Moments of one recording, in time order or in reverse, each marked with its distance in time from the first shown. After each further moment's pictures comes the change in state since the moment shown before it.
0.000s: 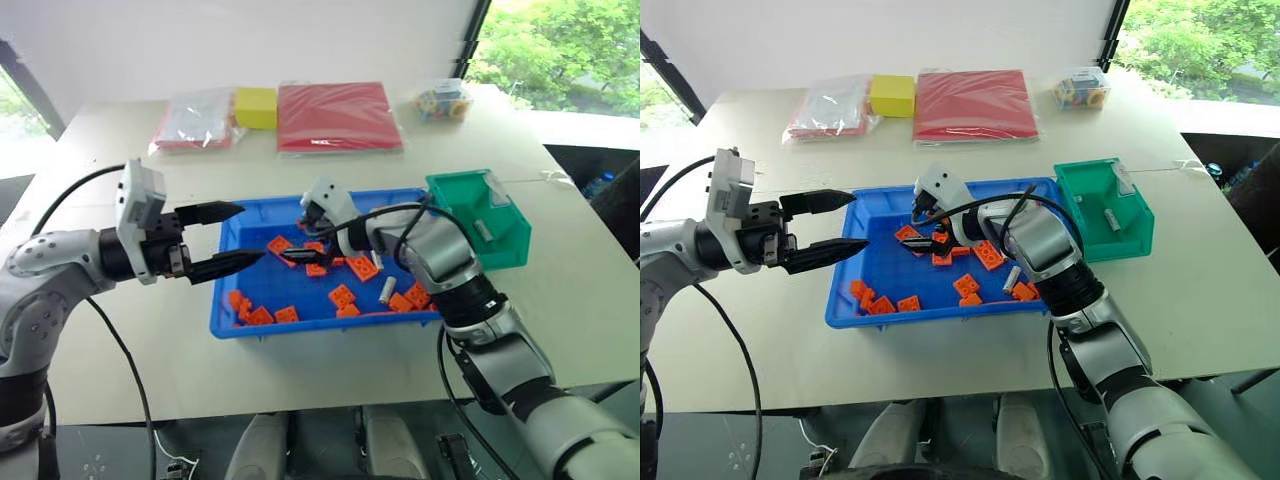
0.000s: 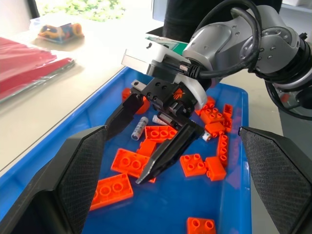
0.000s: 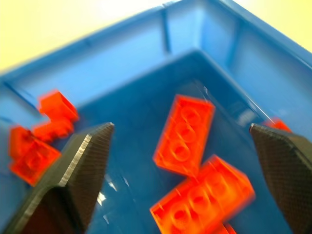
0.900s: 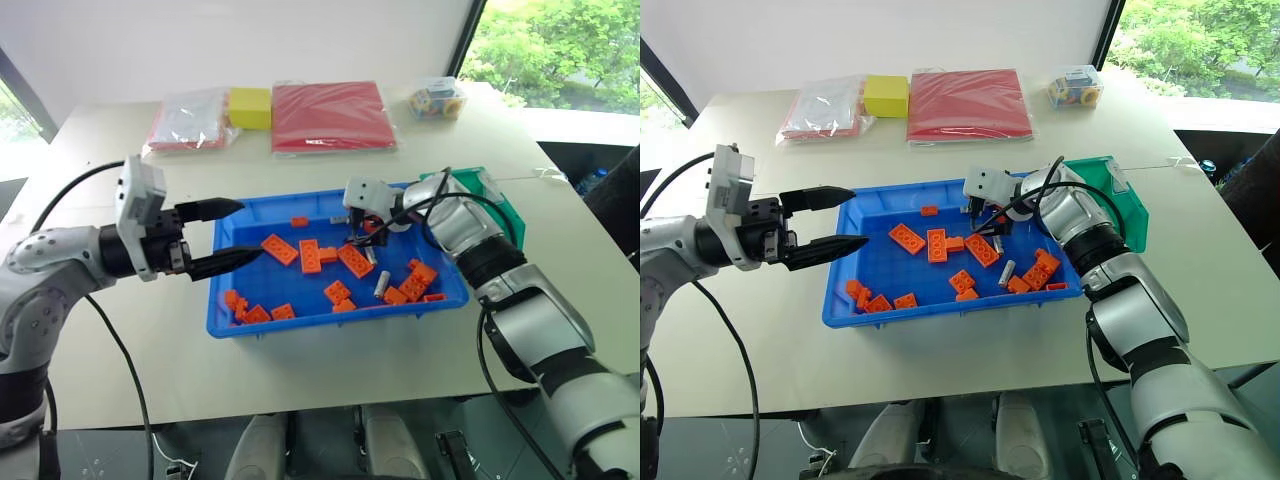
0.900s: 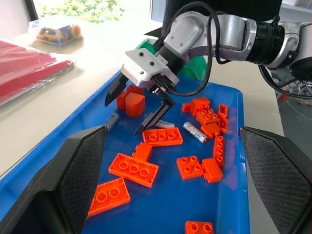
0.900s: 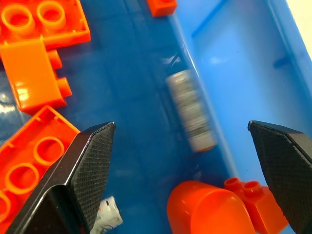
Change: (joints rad) left arm -0.001 0.001 0.001 -0.002 -0.002 0.000 0.009; right arm -0.175 -0.158 0.127 0.608 -0.391 -0.681 0.252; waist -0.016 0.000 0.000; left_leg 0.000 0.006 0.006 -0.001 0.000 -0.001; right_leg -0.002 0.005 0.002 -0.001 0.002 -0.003
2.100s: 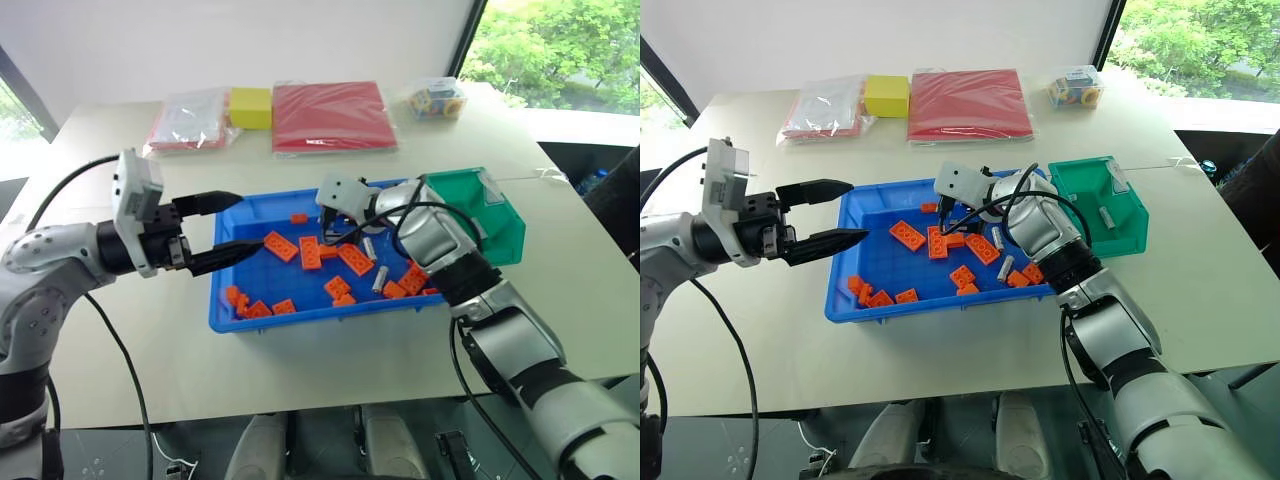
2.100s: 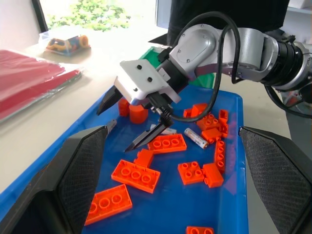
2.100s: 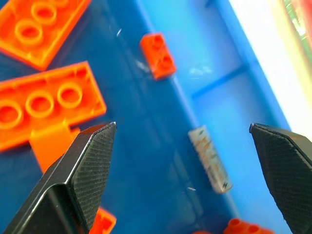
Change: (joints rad) left arm -0.043 -0.014 0.002 -0.006 0.002 -0.001 0.022; right arm 0.076 0.129 -0.041 -0.291 -0.106 0.294 -0.167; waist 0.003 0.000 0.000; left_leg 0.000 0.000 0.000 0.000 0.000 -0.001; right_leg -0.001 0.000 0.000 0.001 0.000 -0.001
